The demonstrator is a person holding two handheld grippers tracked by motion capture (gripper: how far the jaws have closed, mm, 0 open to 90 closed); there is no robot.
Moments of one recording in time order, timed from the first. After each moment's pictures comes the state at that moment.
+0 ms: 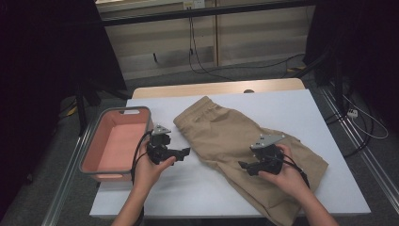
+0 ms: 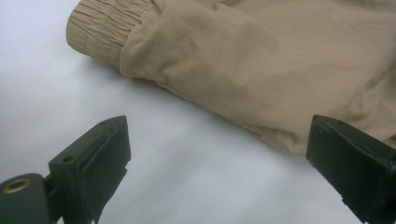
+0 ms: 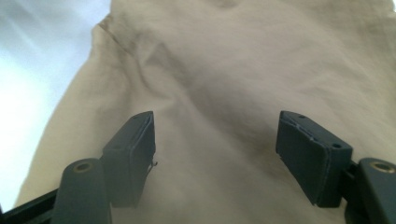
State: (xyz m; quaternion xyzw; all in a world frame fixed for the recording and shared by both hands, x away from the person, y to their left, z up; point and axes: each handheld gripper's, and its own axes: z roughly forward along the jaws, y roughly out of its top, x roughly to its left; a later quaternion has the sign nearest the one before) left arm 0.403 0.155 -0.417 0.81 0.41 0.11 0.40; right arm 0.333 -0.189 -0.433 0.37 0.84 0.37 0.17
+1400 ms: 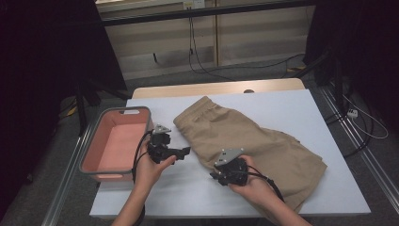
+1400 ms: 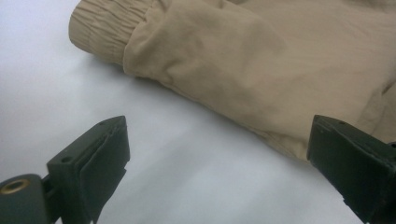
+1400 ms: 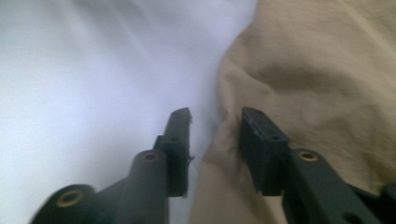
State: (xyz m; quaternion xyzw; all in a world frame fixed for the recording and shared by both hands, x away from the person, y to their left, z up) left arm 0.407 0.153 -0.420 0.81 0.42 0.10 0.40; right arm 0.324 -0.099 -0.453 0.28 0.88 0.37 0.13
